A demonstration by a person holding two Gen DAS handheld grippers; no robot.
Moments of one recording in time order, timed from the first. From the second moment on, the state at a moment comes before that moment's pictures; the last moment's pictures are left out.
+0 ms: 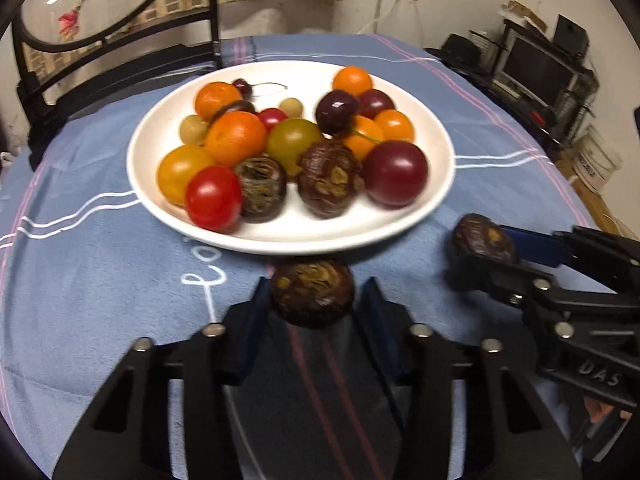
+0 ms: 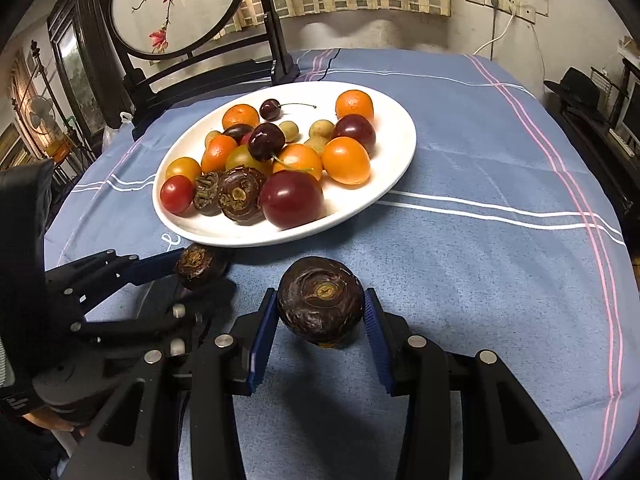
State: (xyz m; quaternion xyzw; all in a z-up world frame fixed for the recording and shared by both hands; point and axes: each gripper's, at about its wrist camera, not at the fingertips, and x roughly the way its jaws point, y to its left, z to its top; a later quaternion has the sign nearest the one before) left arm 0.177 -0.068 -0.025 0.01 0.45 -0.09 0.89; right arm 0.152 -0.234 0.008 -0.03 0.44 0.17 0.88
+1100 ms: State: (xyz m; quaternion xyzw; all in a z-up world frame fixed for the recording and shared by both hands) left arm 0.234 -0.015 0.035 -0.05 0.39 -0.02 0.92; right arm 0.232 -0.218 0.049 0.11 0.36 0.18 0.91
